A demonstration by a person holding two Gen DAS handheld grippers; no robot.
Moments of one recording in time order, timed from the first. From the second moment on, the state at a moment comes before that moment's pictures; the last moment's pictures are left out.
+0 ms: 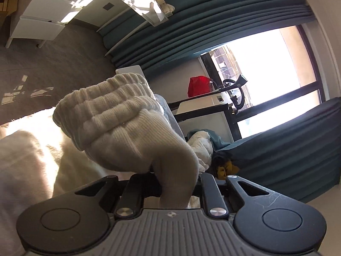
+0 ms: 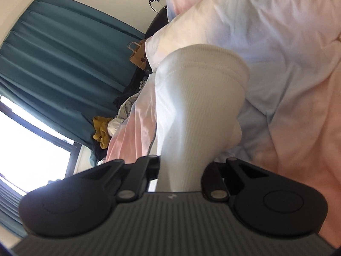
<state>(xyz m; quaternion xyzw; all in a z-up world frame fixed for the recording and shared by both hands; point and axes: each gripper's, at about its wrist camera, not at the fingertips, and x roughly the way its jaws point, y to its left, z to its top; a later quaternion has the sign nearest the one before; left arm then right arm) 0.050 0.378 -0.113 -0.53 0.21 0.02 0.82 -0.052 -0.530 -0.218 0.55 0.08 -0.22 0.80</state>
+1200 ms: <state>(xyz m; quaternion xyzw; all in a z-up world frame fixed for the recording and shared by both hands) -0.060 0.205 -0.062 -0.20 0.32 -0.05 0.92 -0.127 -0.533 -0.266 0.62 0.16 -0.20 0.74</state>
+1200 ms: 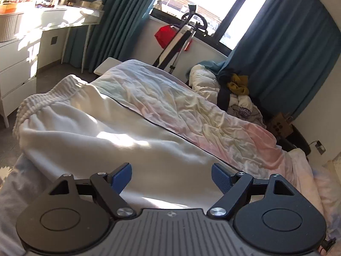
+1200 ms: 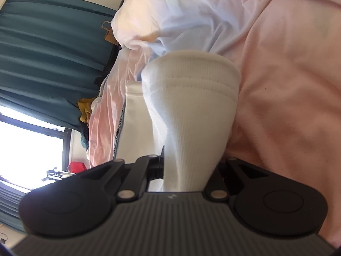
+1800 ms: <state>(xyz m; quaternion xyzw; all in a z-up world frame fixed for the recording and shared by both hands) 0.015 0.037 -0.191 0.00 0.40 -0.12 0.91 -0.127 -0.525 -0.258 0.58 0.14 -0.20 0.78</state>
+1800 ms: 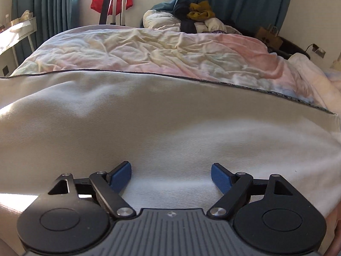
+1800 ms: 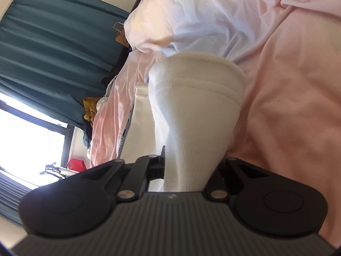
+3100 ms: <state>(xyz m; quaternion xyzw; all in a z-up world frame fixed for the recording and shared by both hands) 0.003 0.130 -0.121 -0.27 0.29 -0.18 0.90 -0.076 -0.200 -0.085 -0.04 0.15 0.04 0.99</state>
